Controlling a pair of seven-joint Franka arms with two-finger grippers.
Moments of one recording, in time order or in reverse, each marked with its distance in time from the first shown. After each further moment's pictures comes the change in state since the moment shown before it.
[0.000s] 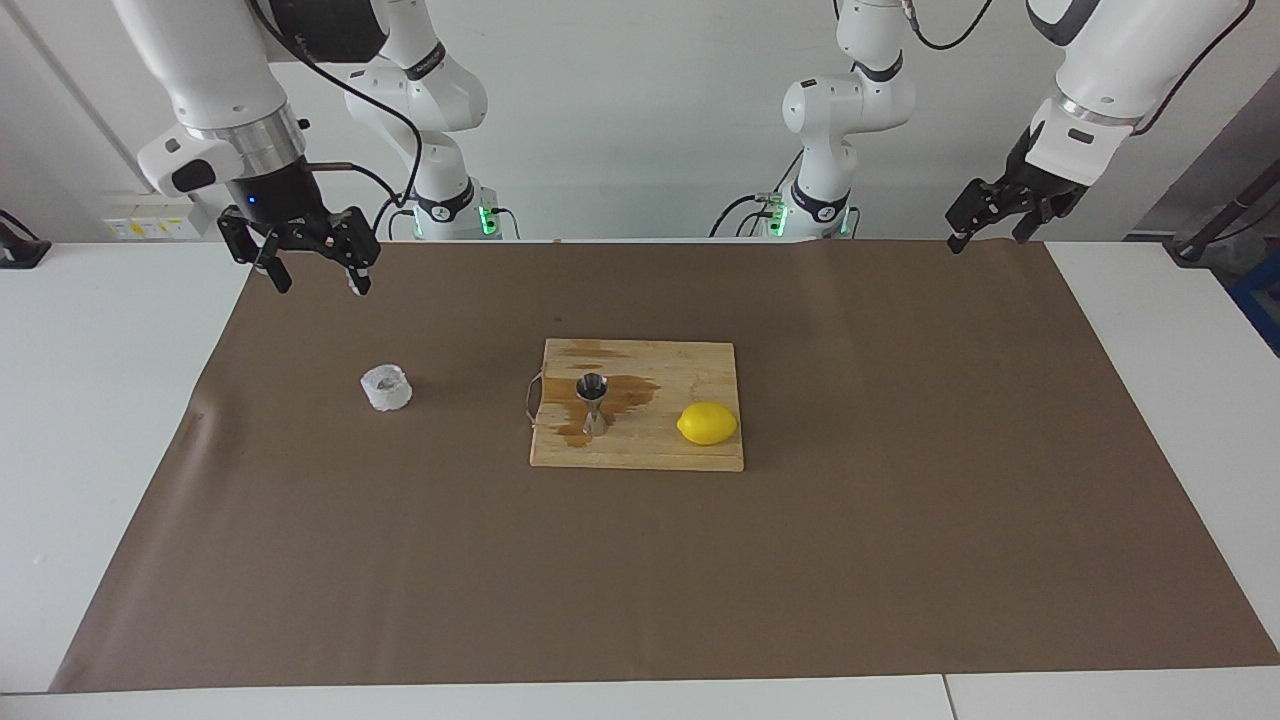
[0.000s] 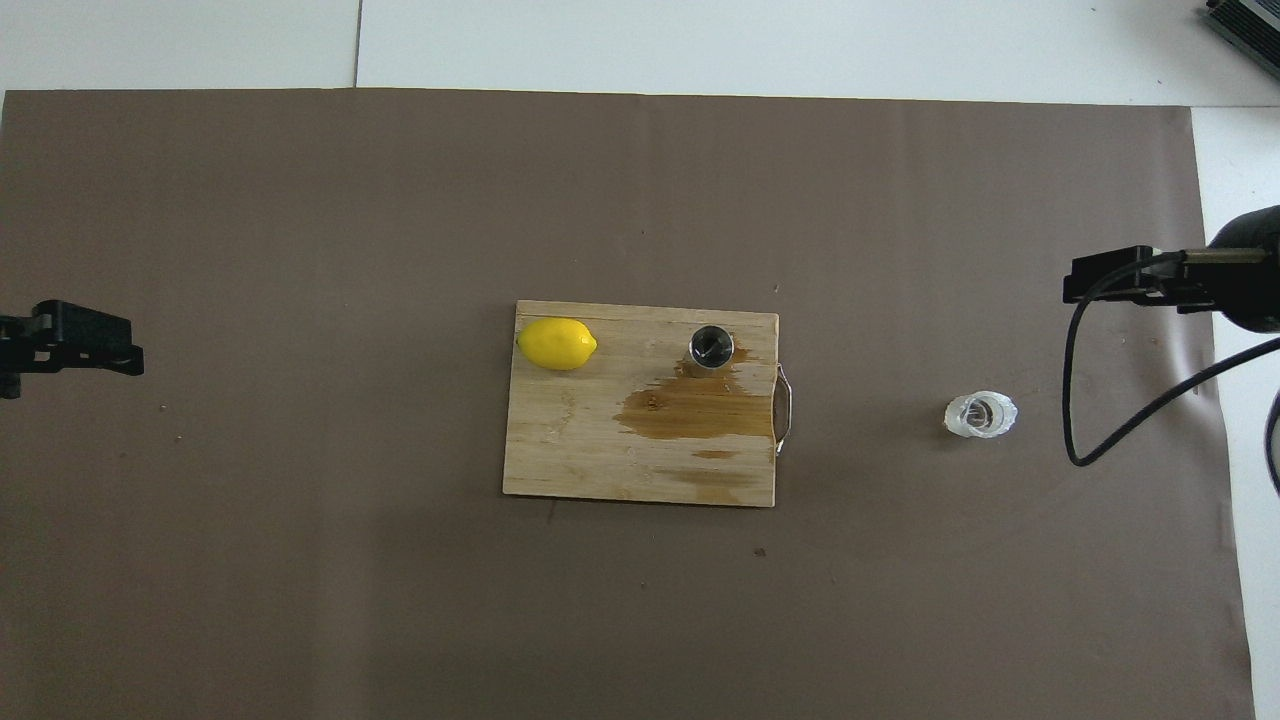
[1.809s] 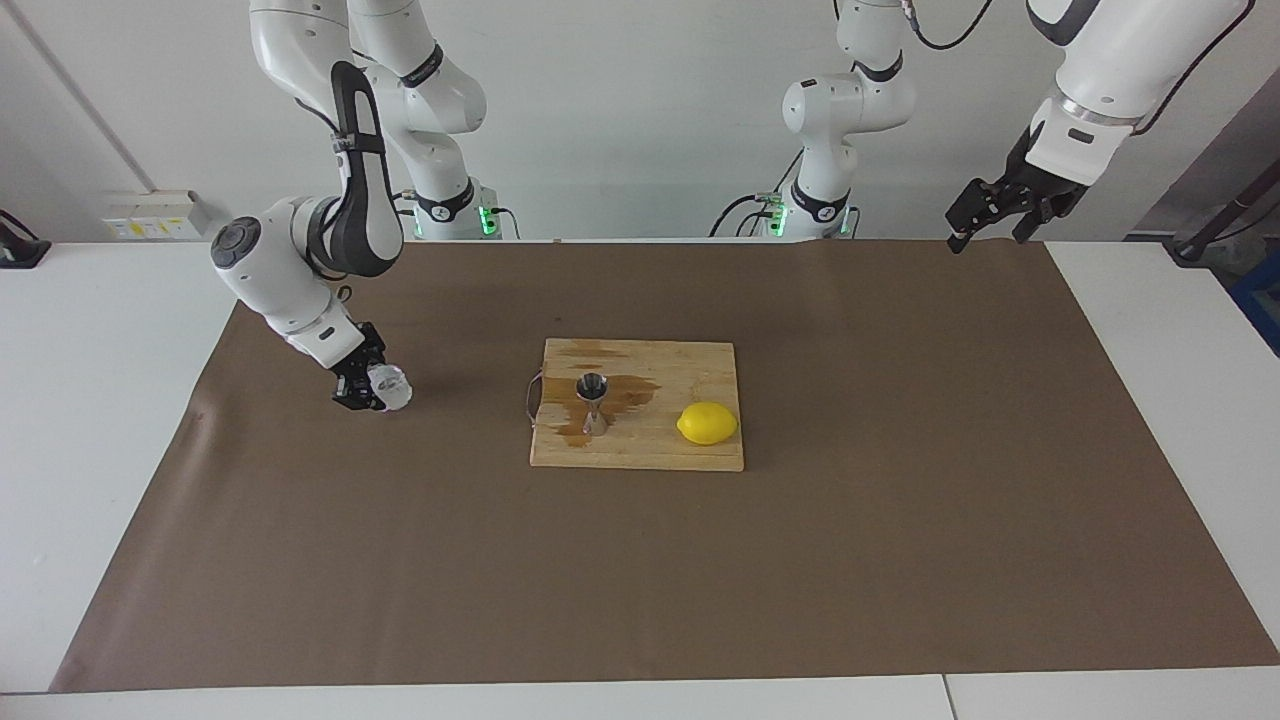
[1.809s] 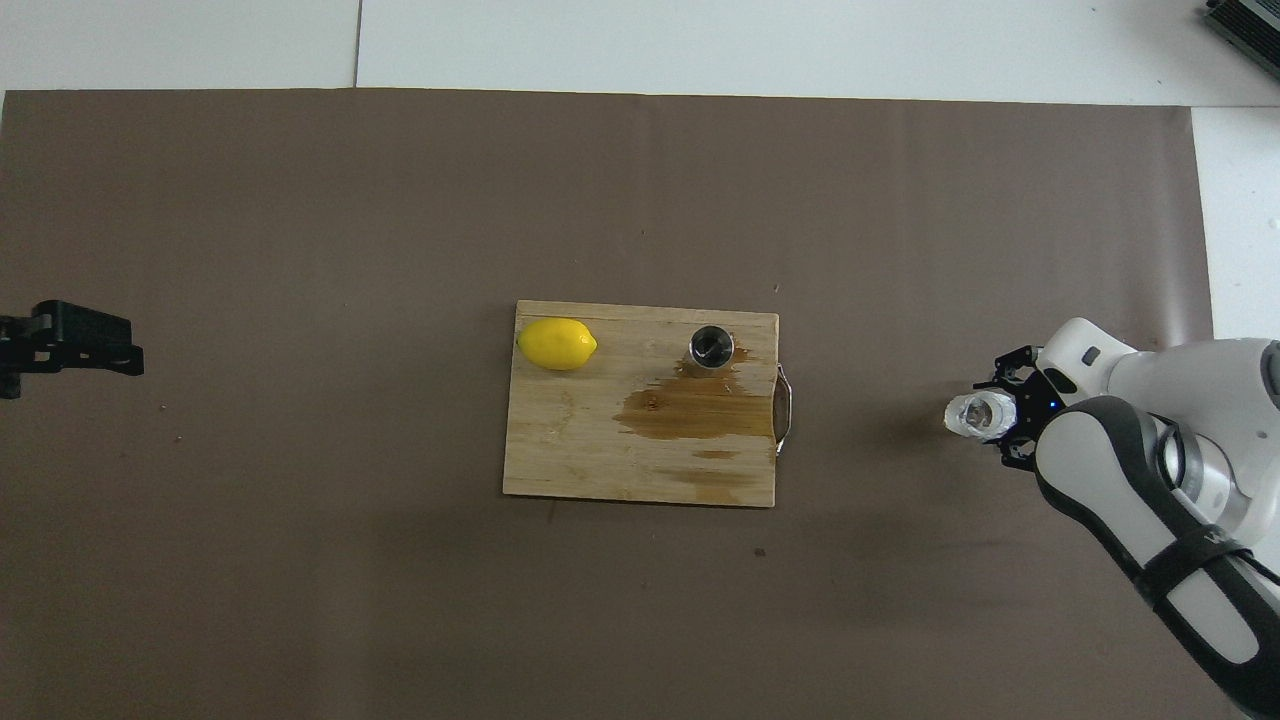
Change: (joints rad) left arm 0.000 0.000 0.000 0.000 0.000 0.000 0.000; right arm -0.124 0.122 -0.028 -0.701 0.271 0.684 -2.030
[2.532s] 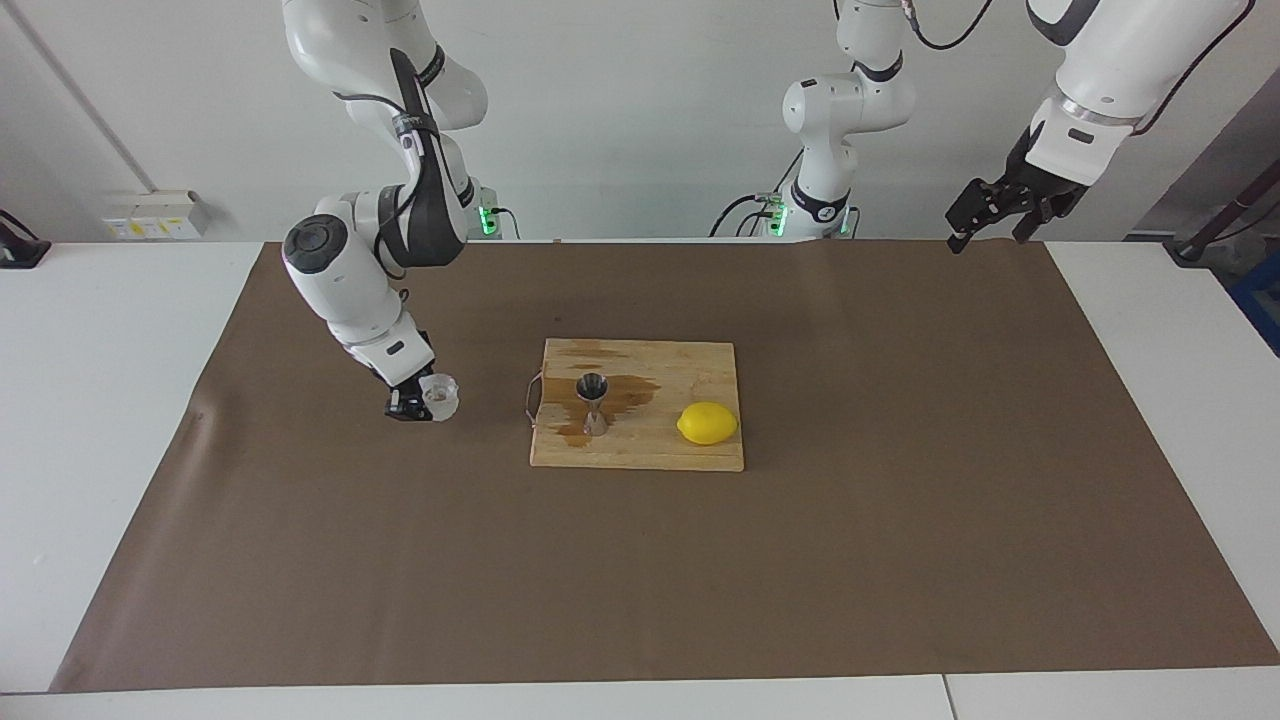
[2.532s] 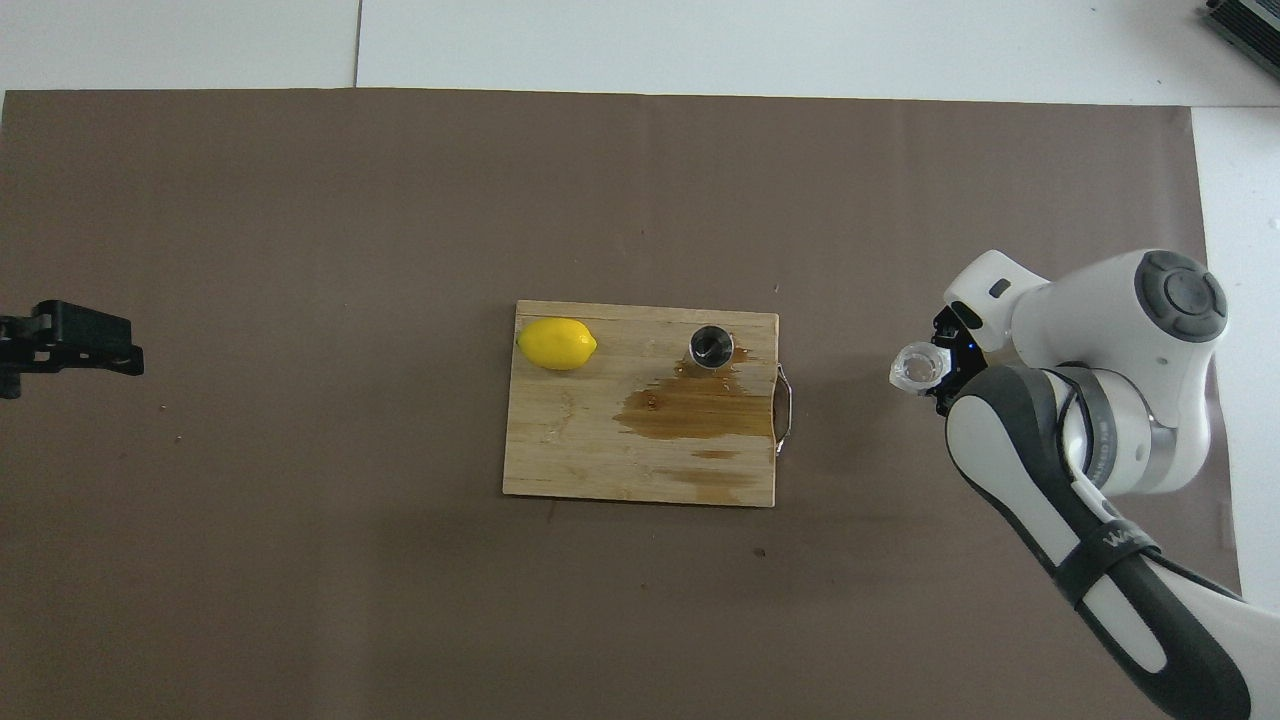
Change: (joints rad) left arm 0.000 0.000 0.000 0.000 0.000 0.000 0.000; right arm 0.174 0.047 -0.001 0.173 -0.180 -0.119 0.360
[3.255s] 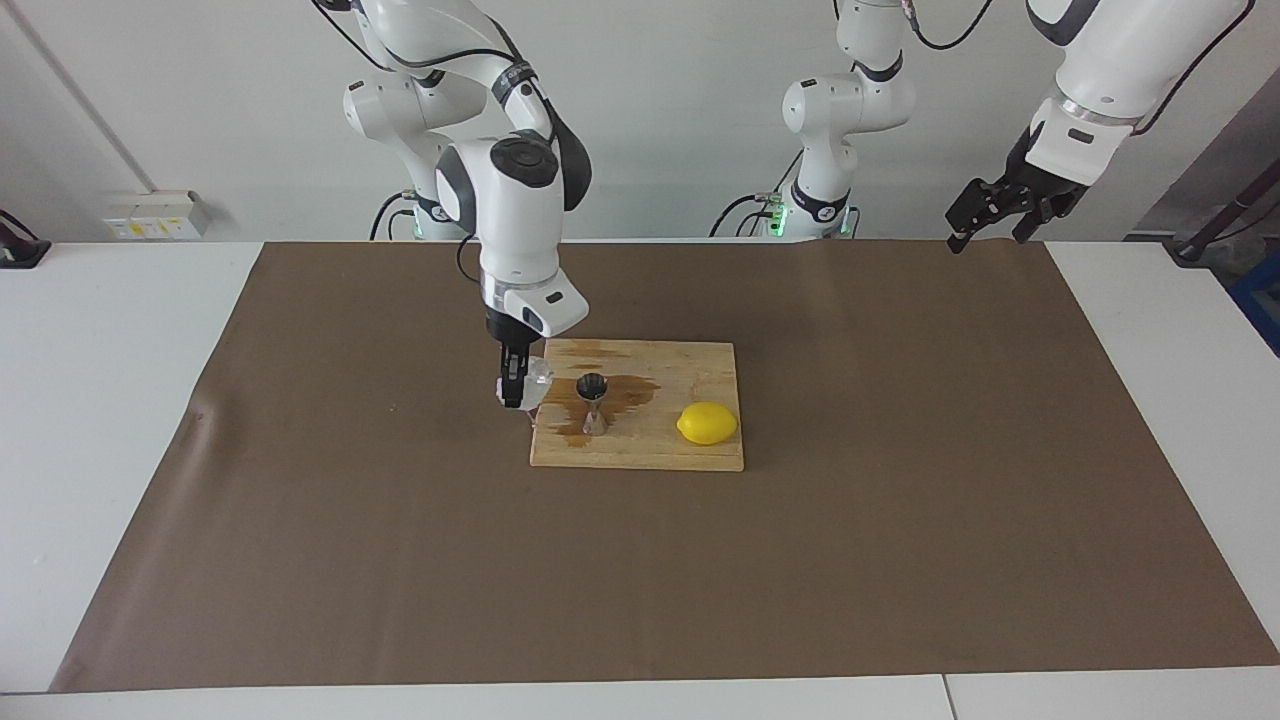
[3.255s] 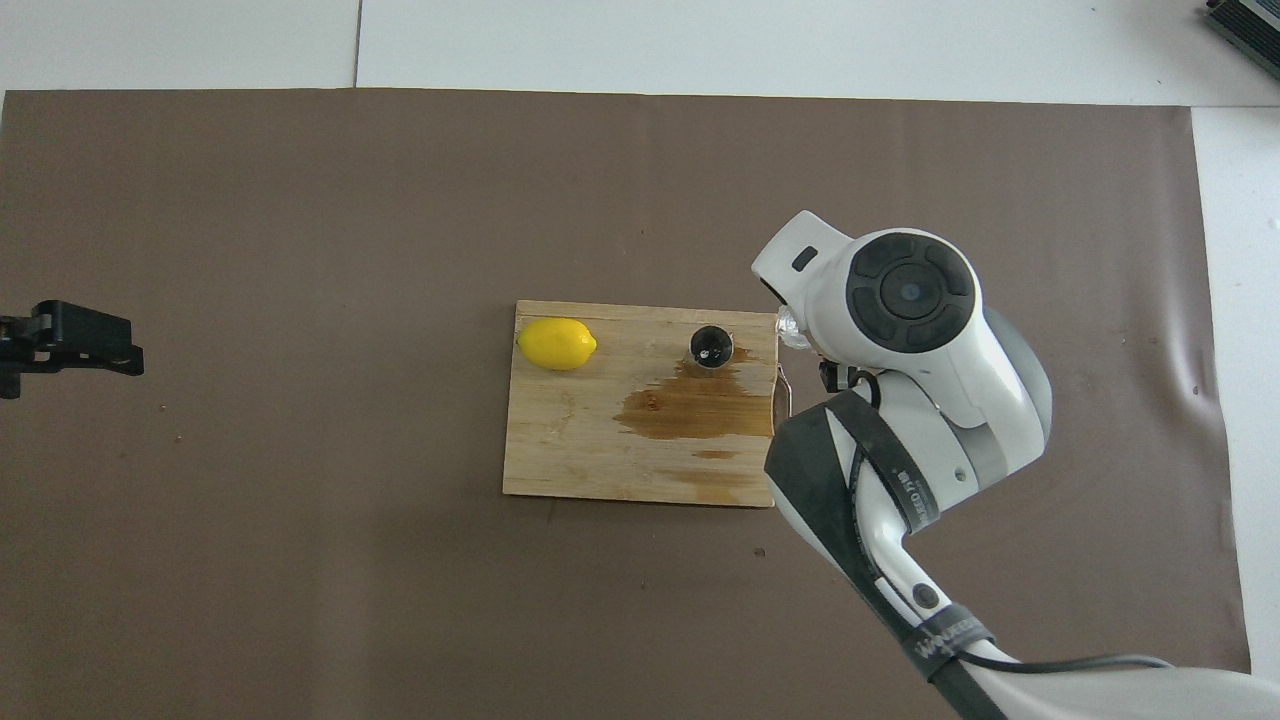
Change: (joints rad) left arm 0.000 0.000 0.000 0.000 0.000 0.000 0.000; right arm 0.311 0.060 0.004 0.294 -0.327 -0.152 0.432
